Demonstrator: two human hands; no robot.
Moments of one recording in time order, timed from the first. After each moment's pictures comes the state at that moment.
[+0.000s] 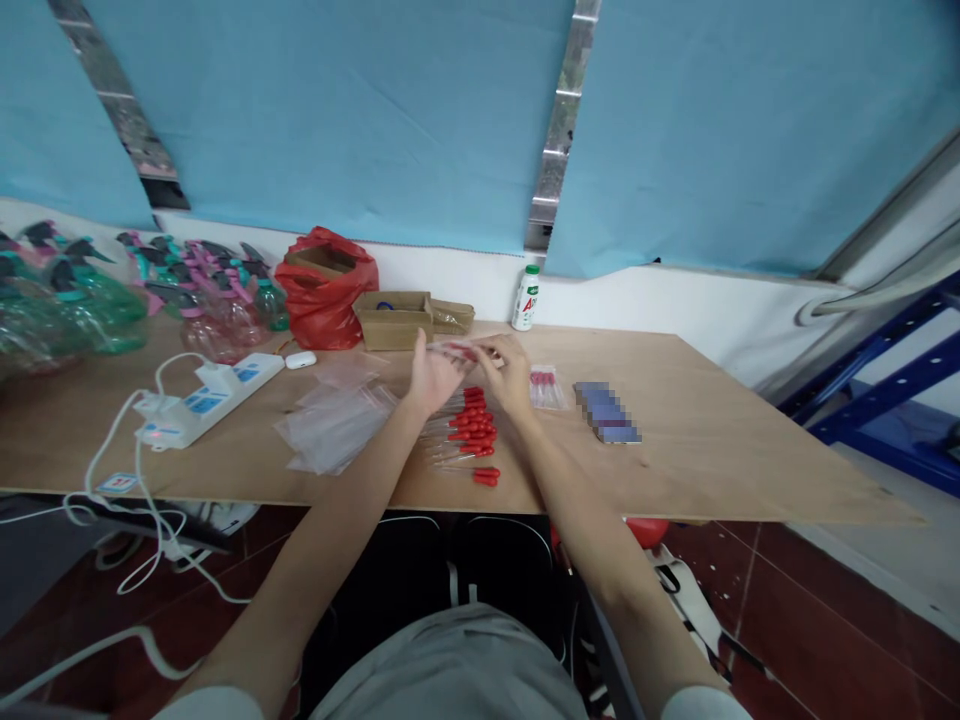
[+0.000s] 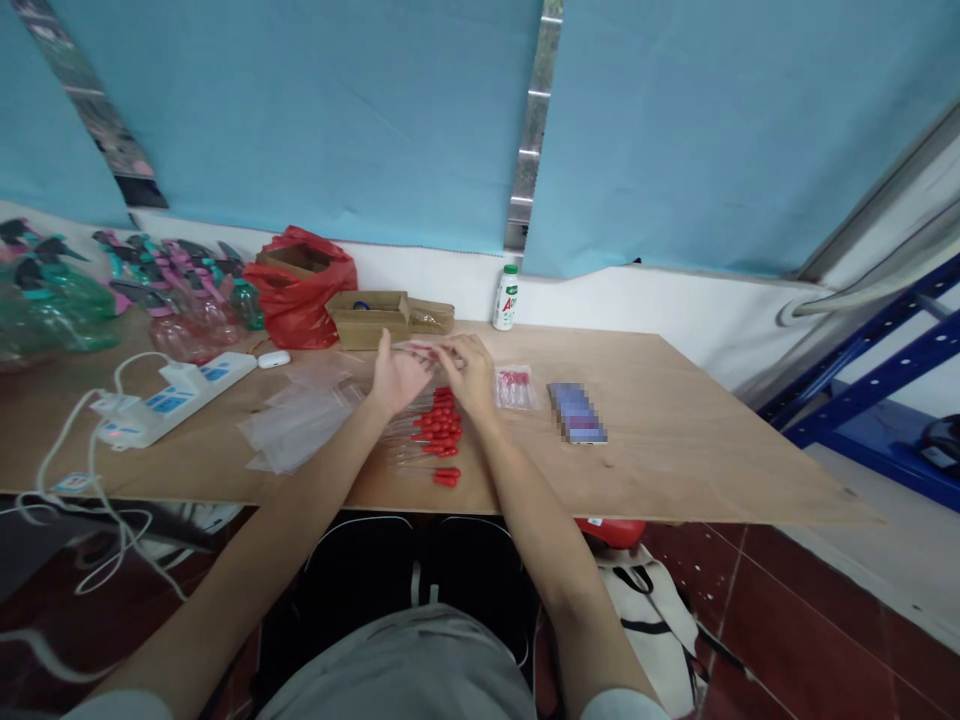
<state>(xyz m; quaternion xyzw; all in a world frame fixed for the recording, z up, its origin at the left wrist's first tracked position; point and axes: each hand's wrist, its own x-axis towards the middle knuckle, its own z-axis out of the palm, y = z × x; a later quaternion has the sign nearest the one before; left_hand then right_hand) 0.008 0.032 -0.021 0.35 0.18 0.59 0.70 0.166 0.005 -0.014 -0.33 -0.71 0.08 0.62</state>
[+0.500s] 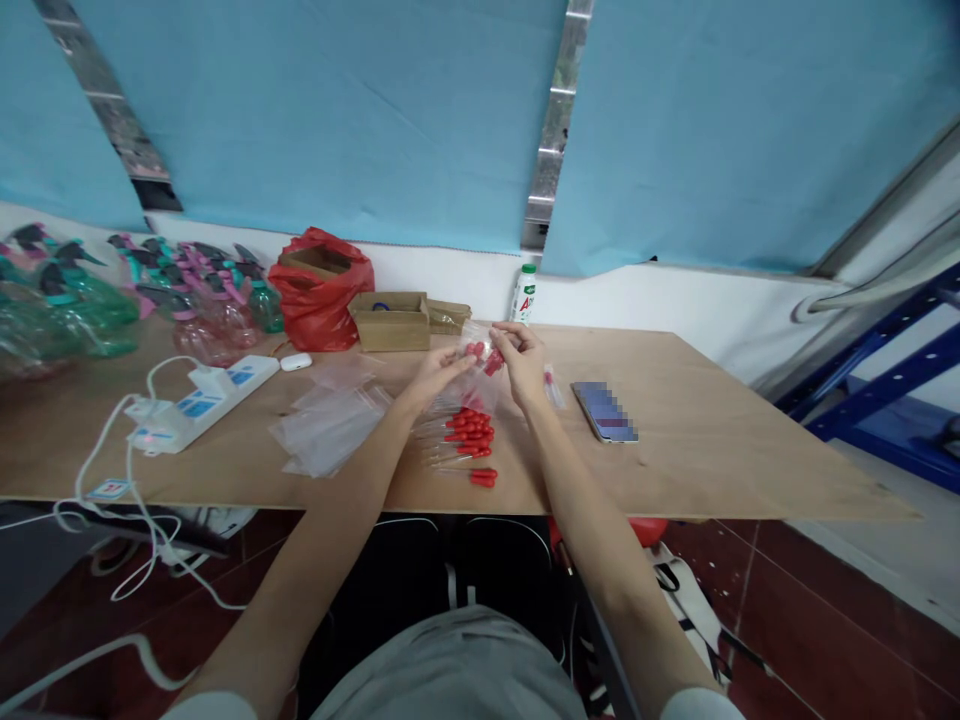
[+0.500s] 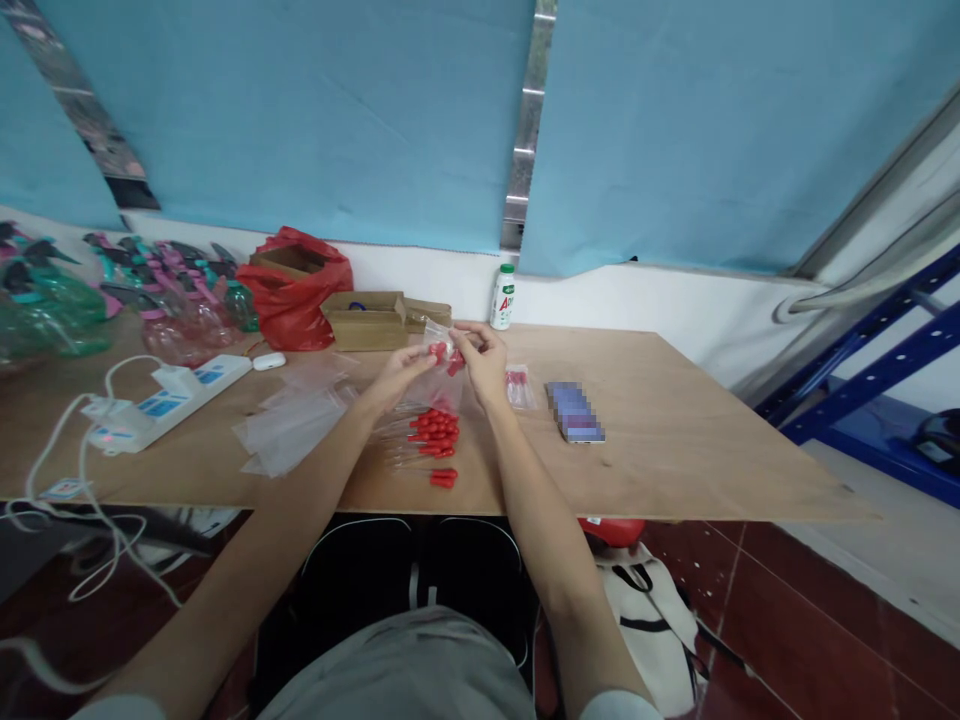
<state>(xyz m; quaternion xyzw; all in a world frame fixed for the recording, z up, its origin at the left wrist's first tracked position) 0.005 0.032 -0.029 0.59 0.25 0.53 0.55 0.180 0.015 0.001 -0.30 -0.54 0.33 0.71</state>
